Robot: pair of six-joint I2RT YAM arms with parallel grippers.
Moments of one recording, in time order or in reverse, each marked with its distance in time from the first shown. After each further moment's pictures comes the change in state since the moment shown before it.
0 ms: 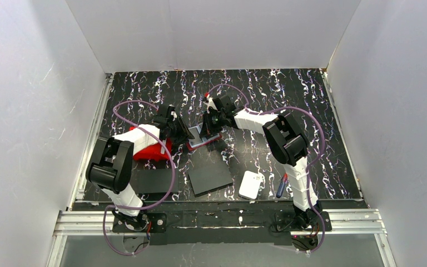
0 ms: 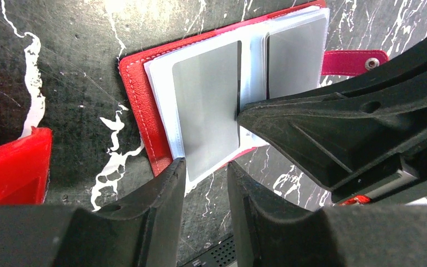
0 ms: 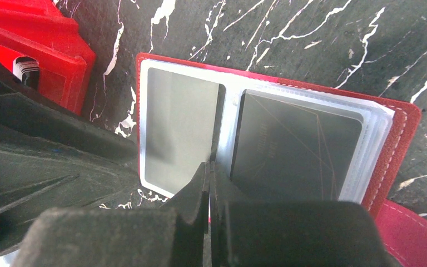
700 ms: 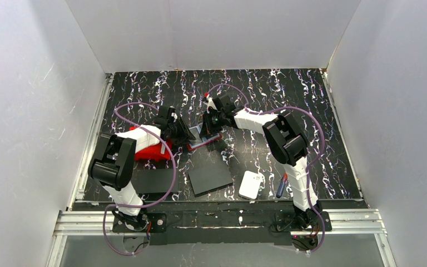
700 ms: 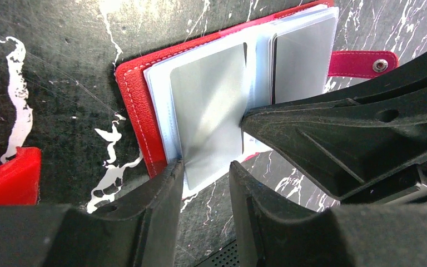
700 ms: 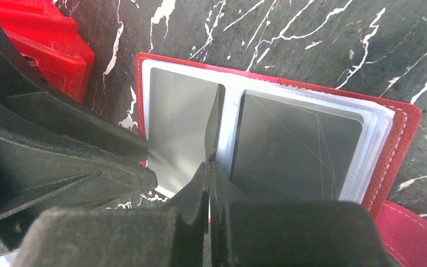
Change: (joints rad) left arm 0.001 0.041 -0.015 0.056 0.032 -0.014; right arm 0.000 0.003 0.007 -0.007 -0.001 -0.003
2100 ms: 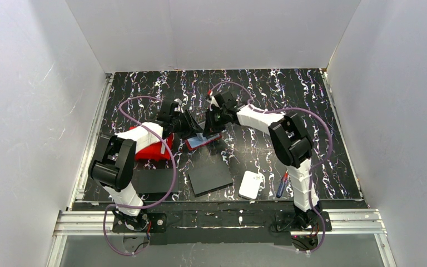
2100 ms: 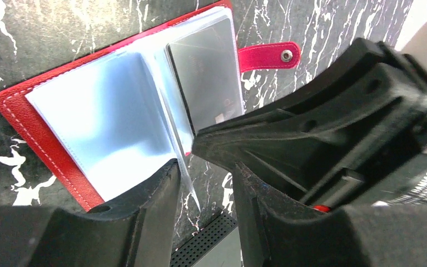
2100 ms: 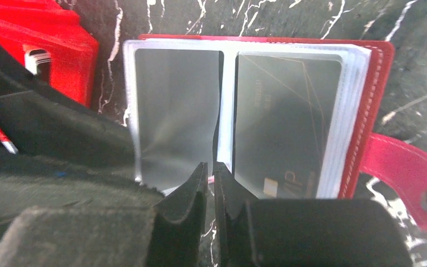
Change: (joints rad) left arm -0.034 -0.009 0.055 0.060 0.084 -0.031; right arm -0.013 -0.059 0.026 -0.154 0.026 0.046
